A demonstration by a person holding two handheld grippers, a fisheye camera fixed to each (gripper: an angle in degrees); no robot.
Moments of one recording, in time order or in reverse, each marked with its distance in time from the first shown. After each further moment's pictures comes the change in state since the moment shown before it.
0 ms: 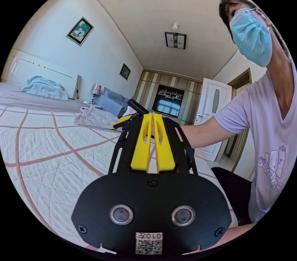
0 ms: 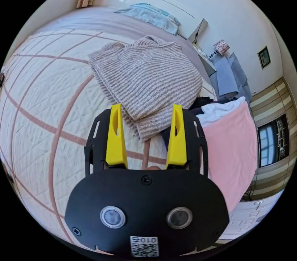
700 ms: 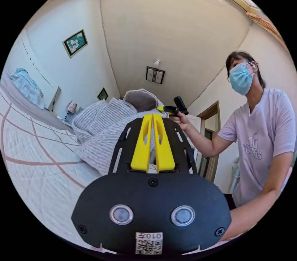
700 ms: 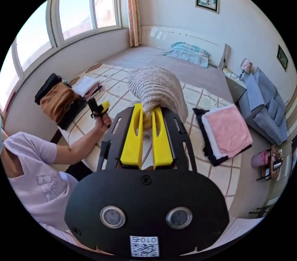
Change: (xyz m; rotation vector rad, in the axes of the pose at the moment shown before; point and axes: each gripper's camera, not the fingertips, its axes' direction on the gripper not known) left arm -0.059 0.006 -0.095 0.305 0.267 -0.089; right arm 0.090 0.244 -0.300 0.232 -0.566 -0.095
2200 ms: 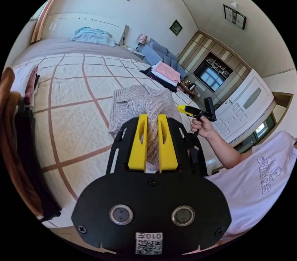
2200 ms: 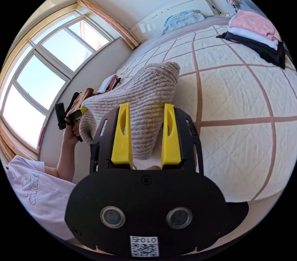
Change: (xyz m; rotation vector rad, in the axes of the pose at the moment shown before) left arm 0.203 0.006 0.081 -0.782 -0.742 -0.255; right arm 0.122 0.281 0.198 0.084 -0.421 0.406
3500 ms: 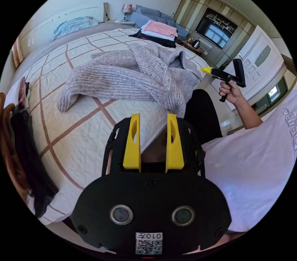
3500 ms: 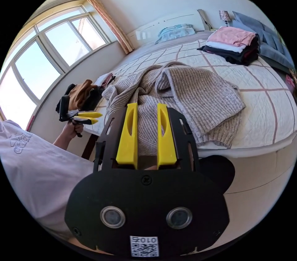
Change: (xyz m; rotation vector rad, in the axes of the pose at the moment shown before) left arm 0.087 0.109 0.072 -0.350 -0.032 0.138; right arm -0.031 0.137 -0.022 0.127 0.147 -0.074
